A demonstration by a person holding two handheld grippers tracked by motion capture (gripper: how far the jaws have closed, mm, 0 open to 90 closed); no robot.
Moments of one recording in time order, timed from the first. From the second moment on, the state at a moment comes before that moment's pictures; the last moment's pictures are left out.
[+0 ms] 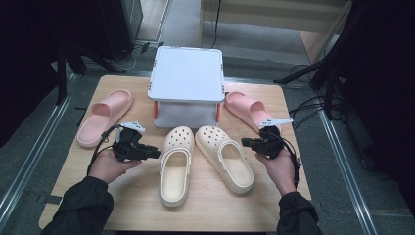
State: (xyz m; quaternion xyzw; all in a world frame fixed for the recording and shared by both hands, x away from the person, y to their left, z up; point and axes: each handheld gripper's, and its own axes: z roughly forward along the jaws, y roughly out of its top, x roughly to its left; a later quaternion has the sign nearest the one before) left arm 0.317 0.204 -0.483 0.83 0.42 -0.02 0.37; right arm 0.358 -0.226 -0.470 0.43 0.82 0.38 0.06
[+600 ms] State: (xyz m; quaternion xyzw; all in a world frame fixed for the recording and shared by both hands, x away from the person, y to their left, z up) left arm 0.324 0.197 -0.495 0.84 0.41 -0.02 0.35; right arm 0.372 -0.212 -0.488 0.43 0.83 0.37 0.03
